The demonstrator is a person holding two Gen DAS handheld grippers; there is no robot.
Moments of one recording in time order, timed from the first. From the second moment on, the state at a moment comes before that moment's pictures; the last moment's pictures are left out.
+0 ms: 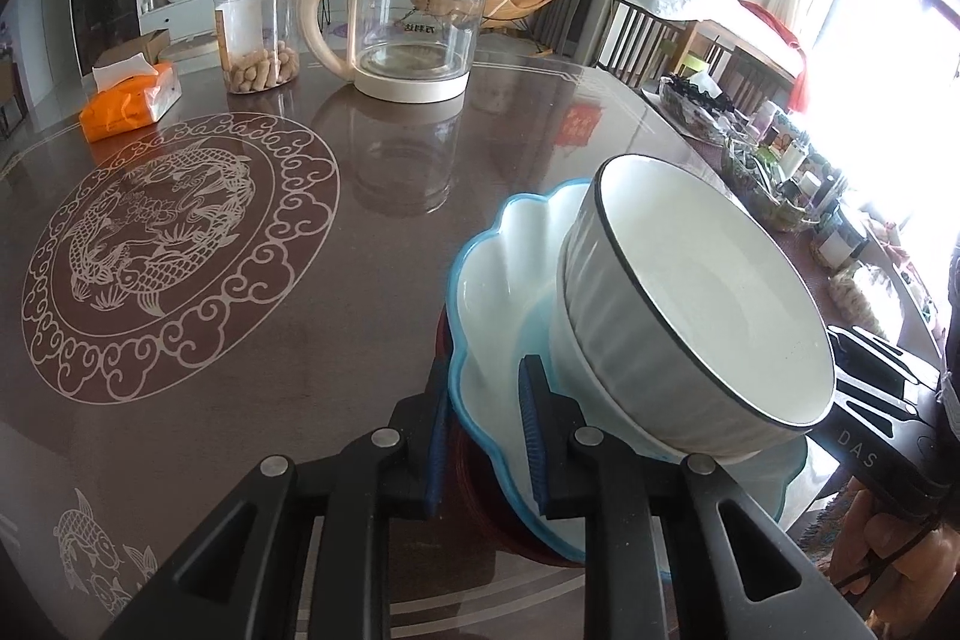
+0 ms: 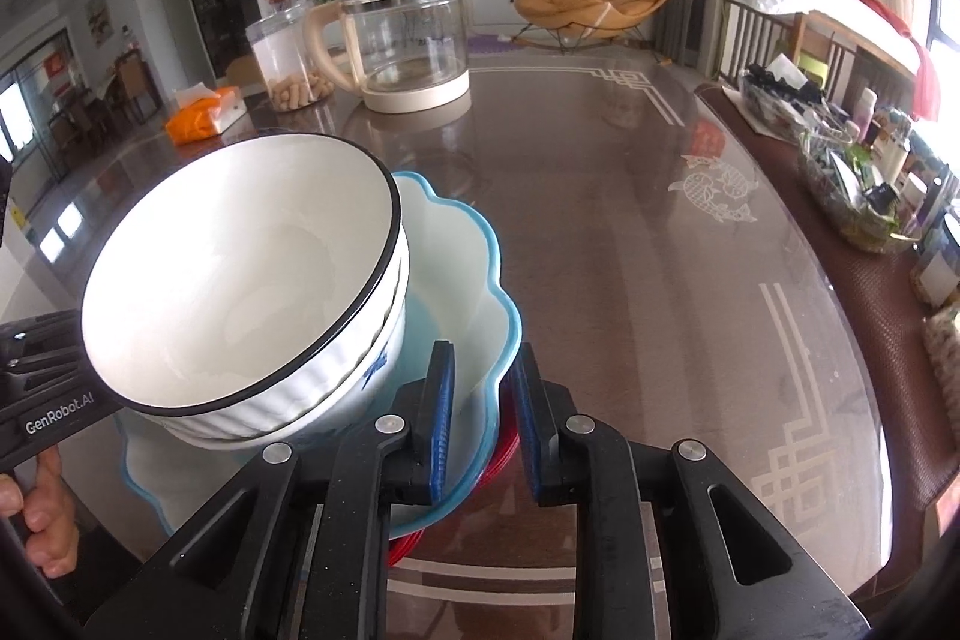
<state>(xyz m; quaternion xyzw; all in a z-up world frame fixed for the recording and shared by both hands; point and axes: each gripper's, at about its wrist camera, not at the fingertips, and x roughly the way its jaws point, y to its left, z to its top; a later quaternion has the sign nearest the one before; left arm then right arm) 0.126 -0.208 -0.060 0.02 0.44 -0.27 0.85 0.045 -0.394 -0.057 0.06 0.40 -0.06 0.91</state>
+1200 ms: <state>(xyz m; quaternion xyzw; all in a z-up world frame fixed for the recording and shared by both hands) 0.020 -0.125 0.007 0.09 0.39 -0.21 0.89 -0.104 -0.331 -0.005 0.14 0.35 -0.17 0.91</state>
